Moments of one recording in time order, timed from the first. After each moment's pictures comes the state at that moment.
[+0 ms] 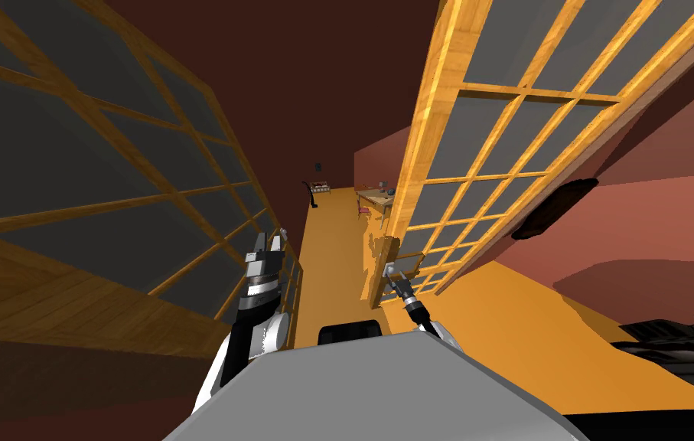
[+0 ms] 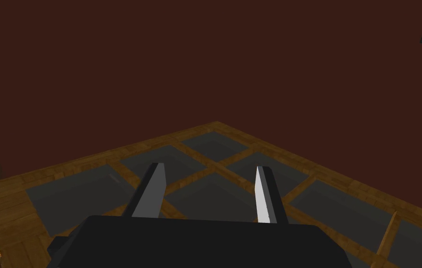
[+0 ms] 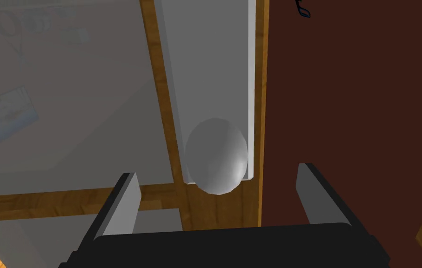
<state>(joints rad) 0.09 -0.22 -0.12 -0.76 0.26 -0.93 1.16</state>
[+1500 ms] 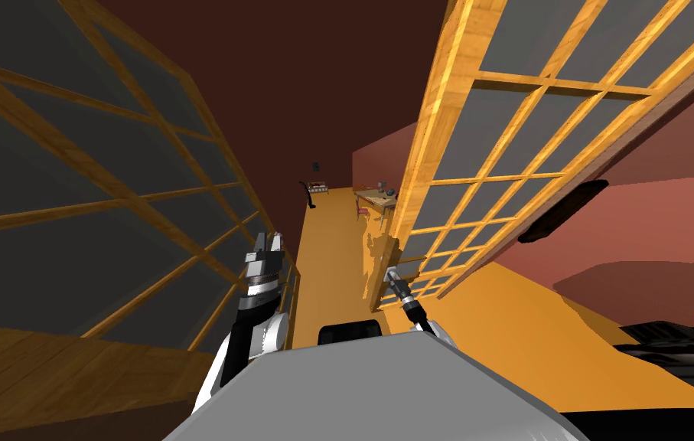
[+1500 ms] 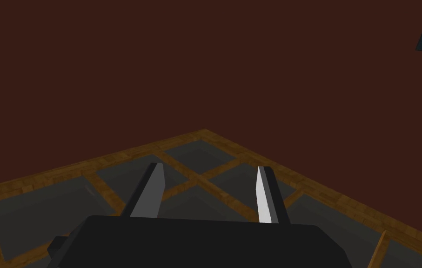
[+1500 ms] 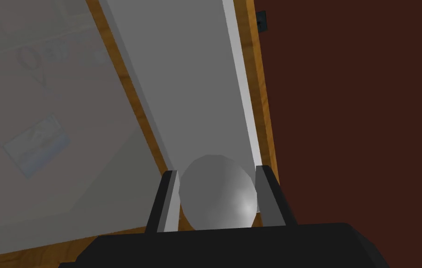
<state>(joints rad) 0.07 -0.21 -0.10 -0.74 0.22 -0.93 1.03</state>
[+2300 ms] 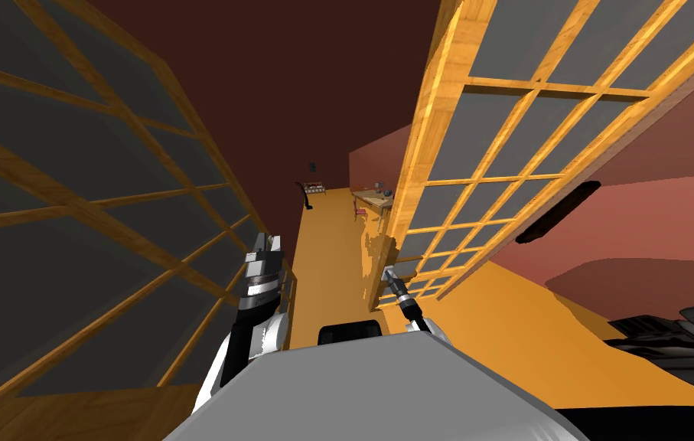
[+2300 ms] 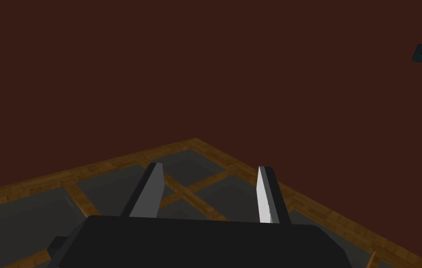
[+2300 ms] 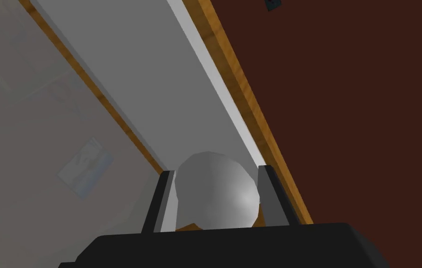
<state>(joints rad) 0.04 -0.20 -0.06 -0.72 0.16 -0.92 0.83</state>
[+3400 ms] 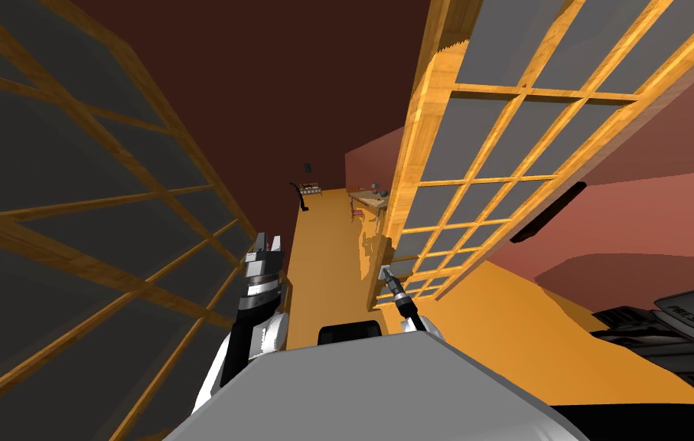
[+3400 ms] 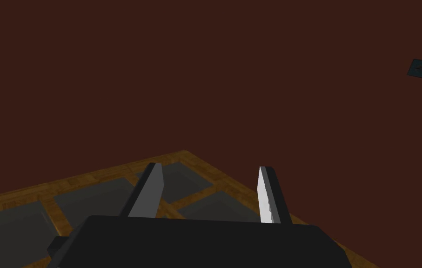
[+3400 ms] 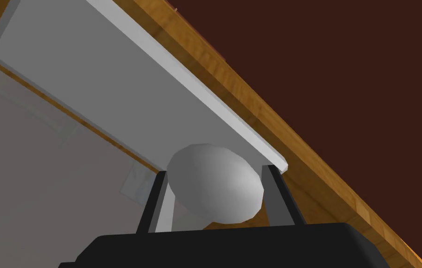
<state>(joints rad) 0.01 -0.18 -0.02 -0.70 0.09 -0.92 0.58</state>
